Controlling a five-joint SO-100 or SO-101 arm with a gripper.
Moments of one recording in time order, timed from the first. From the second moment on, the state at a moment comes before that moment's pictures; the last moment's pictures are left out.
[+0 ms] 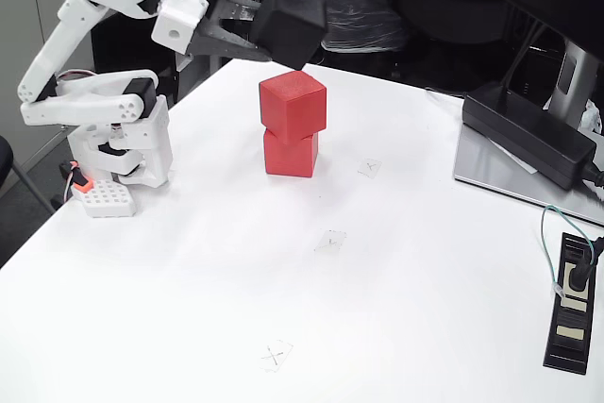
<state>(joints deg) -20.0 187.8 144.5 66.1 -84.0</state>
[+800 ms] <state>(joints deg) -28.5 190.7 156.4 63.8 -86.3</state>
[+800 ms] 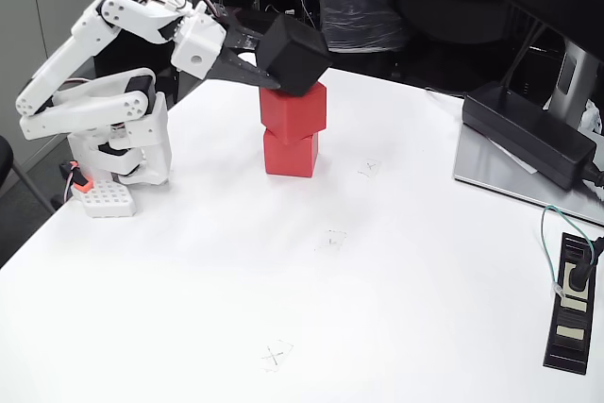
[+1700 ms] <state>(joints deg) -30.3 190.2 162.0 49.7 -86.3</state>
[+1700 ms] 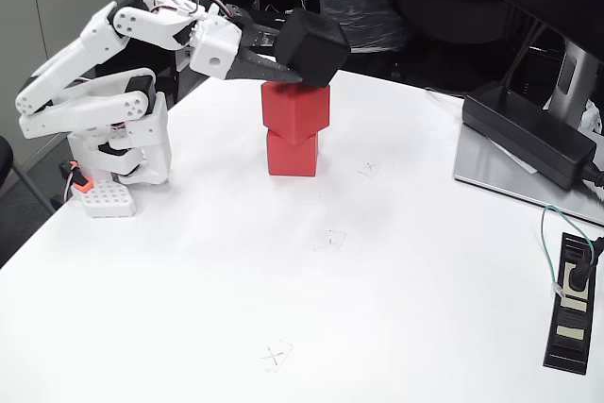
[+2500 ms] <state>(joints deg) -32.2 190.8 162.1 53.9 -86.3</state>
